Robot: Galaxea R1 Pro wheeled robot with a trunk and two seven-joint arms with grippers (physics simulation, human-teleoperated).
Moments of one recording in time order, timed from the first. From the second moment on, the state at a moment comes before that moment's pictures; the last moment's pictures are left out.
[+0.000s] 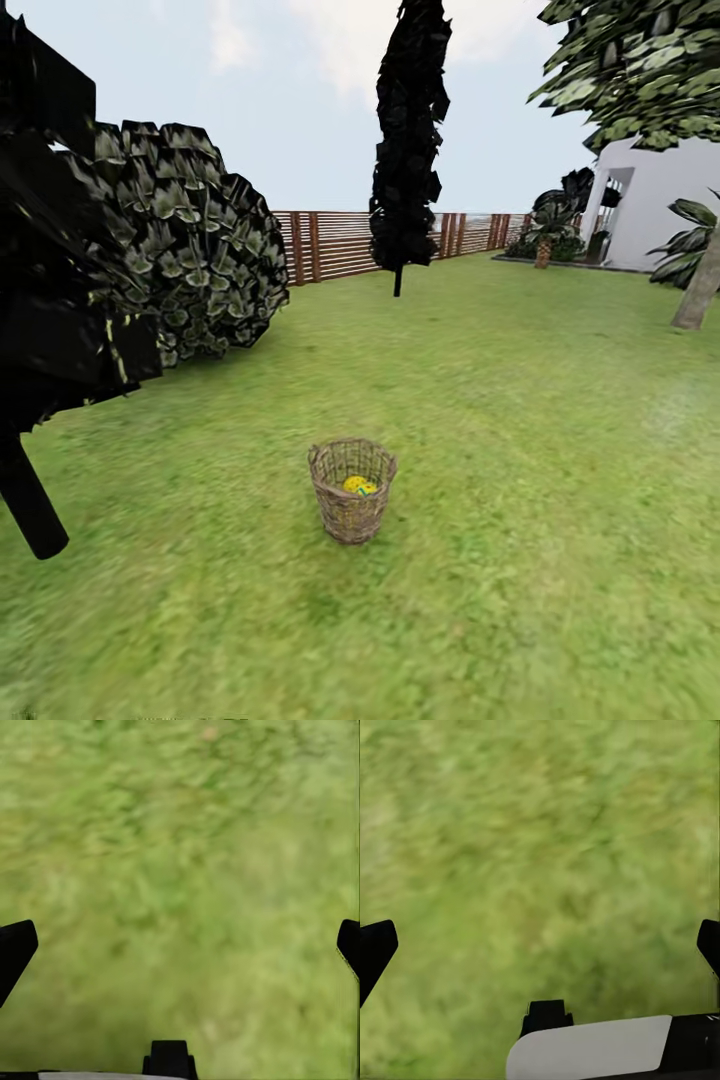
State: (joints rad) left arm 0.02 0.01 -0.01 -0.50 -0.08 -0.15 0.01; right arm -0.08 -0.04 0.00 -0.37 0.01 -0.24 -0.01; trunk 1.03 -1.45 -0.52
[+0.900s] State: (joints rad) left arm 0.02 0.02 -0.01 -0.50 -0.08 -0.15 0.01; right arm -0.08 -0.04 0.00 -0.38 0.01 -0.24 -0.01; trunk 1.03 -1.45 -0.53
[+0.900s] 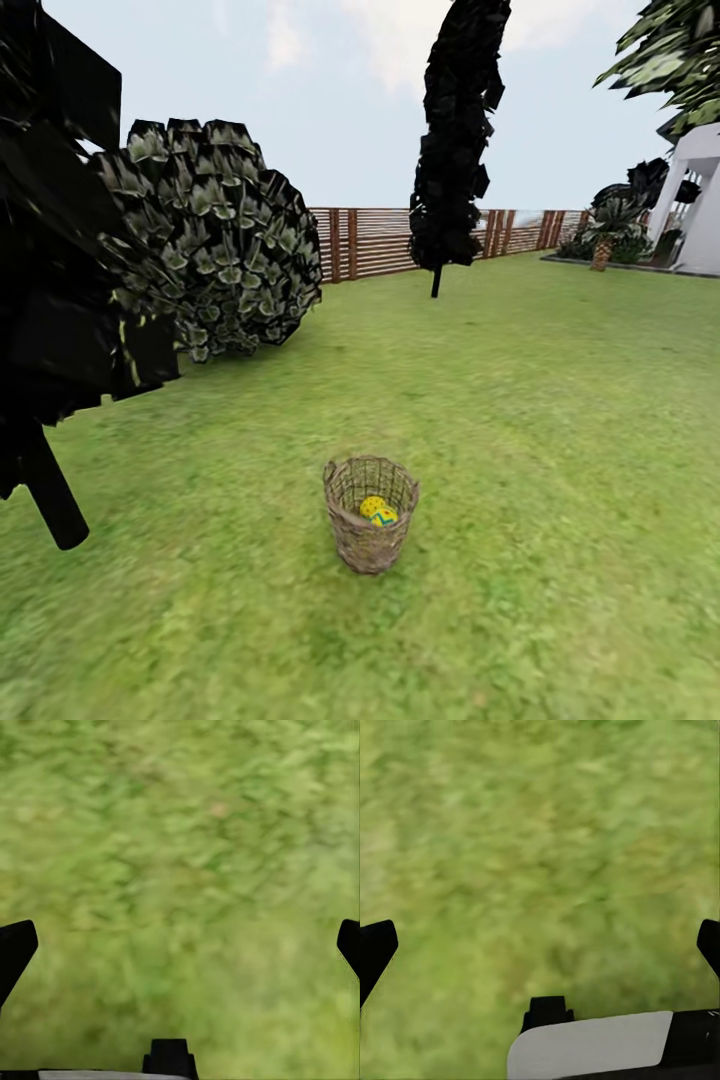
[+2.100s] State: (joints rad) left arm 0.02 0.02 0.00 -0.50 -0.08 -0.15 0.01; right arm -0.08 -0.03 0.00 -0.38 0.01 -0.24 -0.01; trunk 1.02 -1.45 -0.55
